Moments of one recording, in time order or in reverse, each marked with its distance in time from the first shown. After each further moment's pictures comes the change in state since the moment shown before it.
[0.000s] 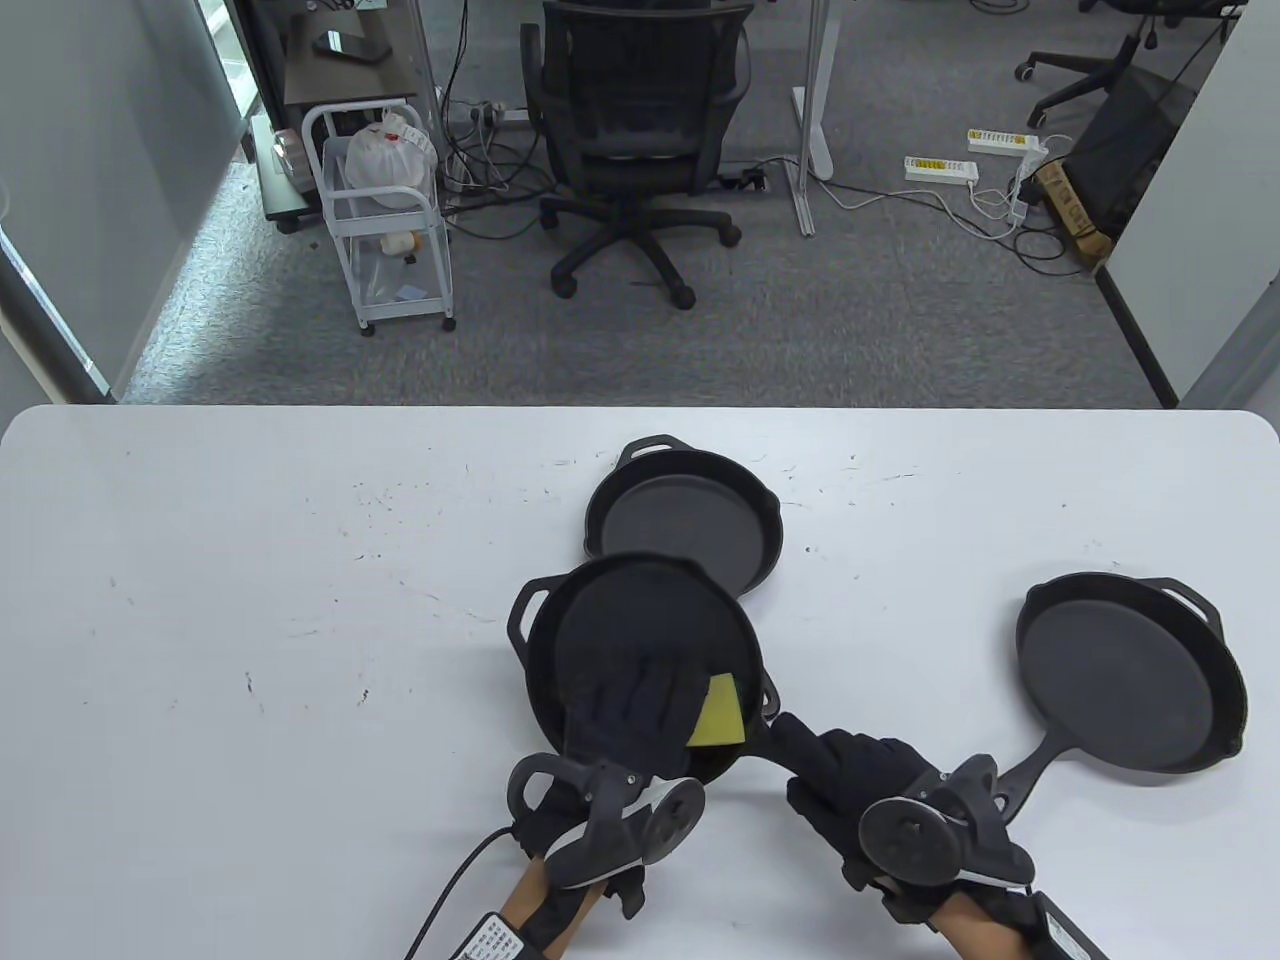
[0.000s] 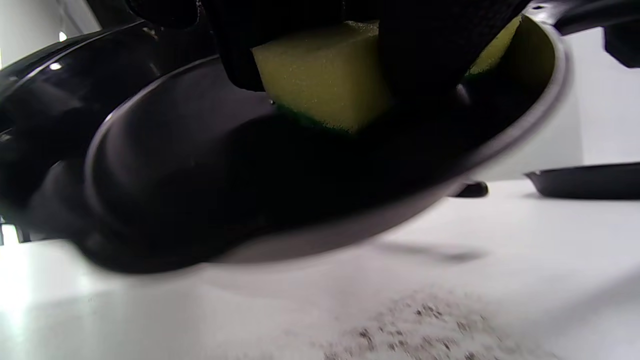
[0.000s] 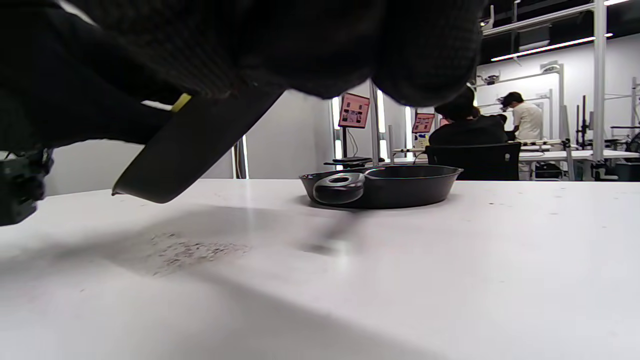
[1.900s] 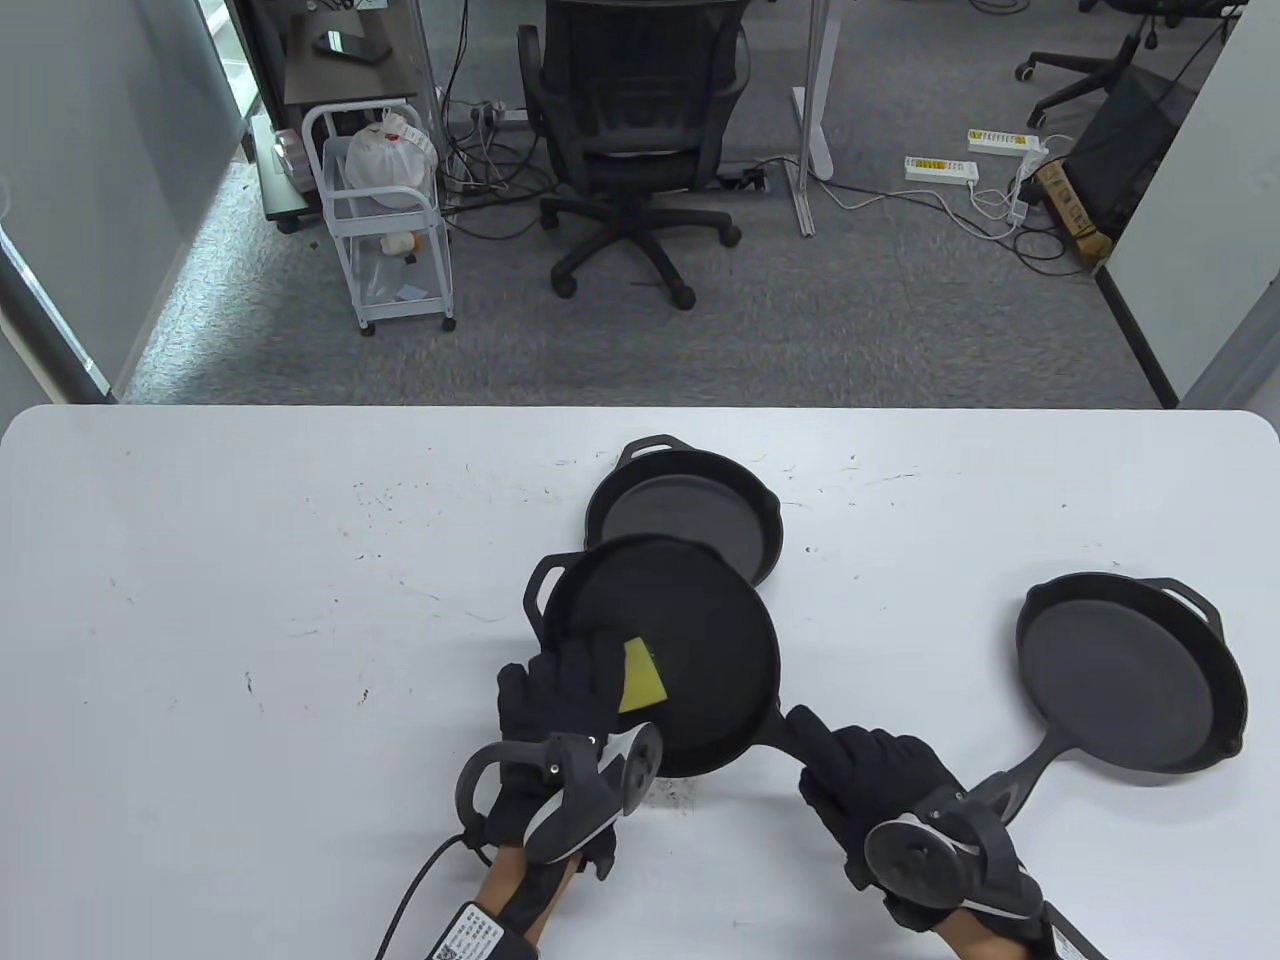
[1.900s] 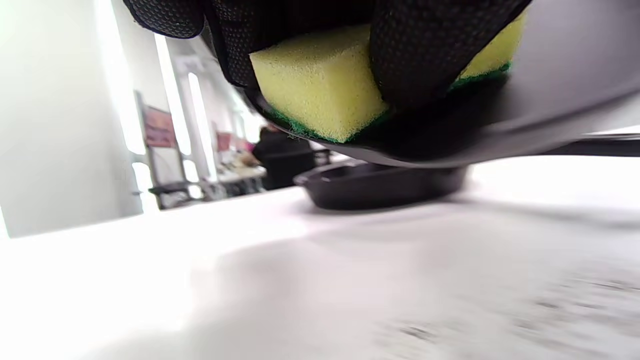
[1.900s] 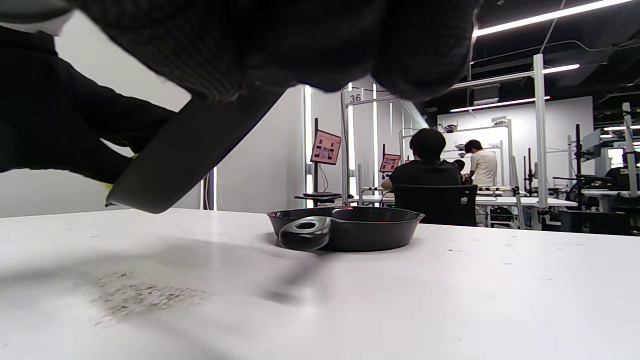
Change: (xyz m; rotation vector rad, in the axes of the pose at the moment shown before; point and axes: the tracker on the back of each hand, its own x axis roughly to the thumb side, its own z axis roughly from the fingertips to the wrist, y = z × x) left_hand -0.020 0.004 -0.008 -0.198 0.178 -0.111; right_hand -0.001 -0.015 0.007 -0.132 0.105 0.058
